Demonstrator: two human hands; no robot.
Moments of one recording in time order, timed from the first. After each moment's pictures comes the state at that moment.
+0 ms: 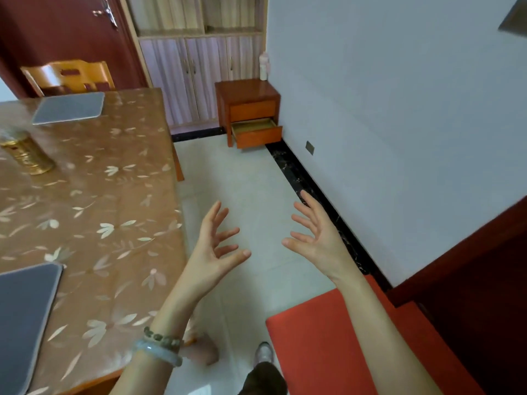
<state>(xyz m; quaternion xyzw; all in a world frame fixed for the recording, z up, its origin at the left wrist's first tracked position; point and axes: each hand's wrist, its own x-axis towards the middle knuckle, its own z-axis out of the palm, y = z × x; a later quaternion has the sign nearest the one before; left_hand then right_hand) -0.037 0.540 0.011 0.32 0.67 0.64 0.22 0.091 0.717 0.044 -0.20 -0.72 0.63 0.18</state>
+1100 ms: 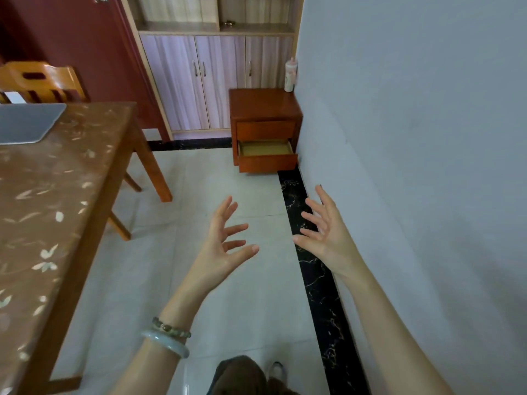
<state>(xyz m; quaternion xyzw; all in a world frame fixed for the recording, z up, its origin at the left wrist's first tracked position) -0.303 1.040 0.016 0.24 0.74 0.61 0.16 -0.213 1.242 0.046 -0.14 -0.74 0.65 0.10</state>
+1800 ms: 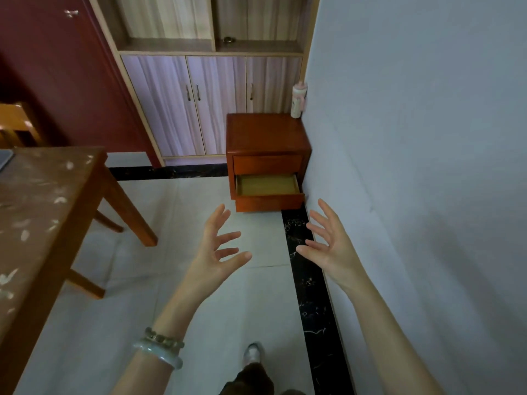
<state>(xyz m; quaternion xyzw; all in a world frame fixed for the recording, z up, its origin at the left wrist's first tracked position) -0.627 1.213 0.002 0.21 0.75 0.61 0.15 -0.536 1.432 0.024 -0.17 -0.75 0.63 0.08</state>
